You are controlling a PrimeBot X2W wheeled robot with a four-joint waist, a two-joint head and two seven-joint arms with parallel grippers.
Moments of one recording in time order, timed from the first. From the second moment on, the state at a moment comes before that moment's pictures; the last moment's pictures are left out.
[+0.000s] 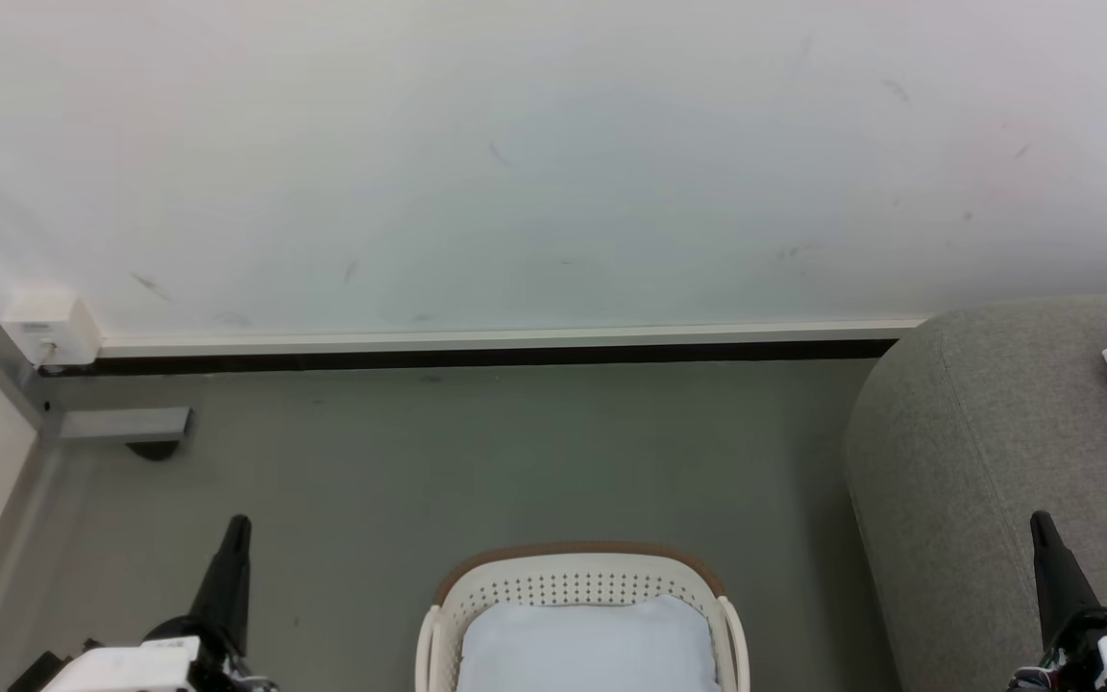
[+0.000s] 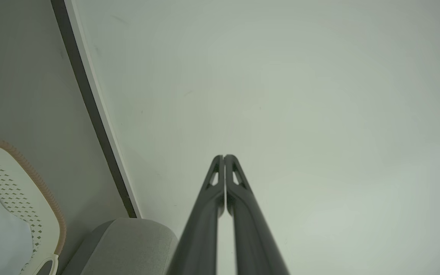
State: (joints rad) left arm -0.10 0.05 0.11 0.25 -1.61 -0.13 0.11; right arm -0.10 -0.05 -0.11 0.25 1.61 0.13 0.11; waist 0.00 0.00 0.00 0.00
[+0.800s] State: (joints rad) left arm -0.10 0.05 0.11 0.25 -1.61 -0.13 0.11; right arm -0.10 -0.05 -0.11 0.25 1.61 0.13 0.11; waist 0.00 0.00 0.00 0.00
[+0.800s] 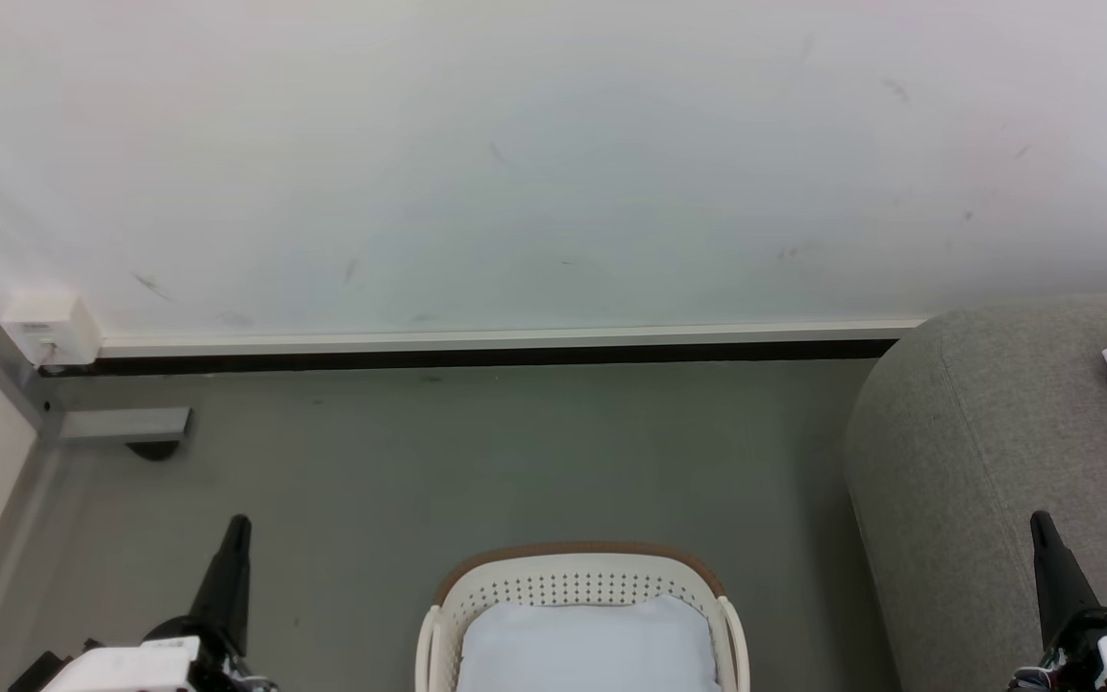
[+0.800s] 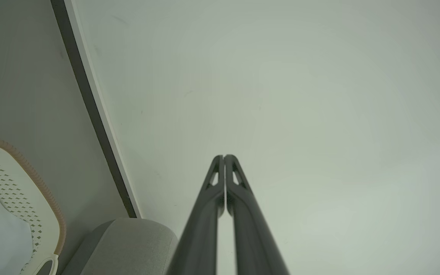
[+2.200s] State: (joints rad) left arm -0.10 0.05 0.11 0.25 -1.61 -0.13 0.11; right arm -0.10 -0.05 -0.11 0.25 1.61 0.13 0.11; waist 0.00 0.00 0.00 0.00
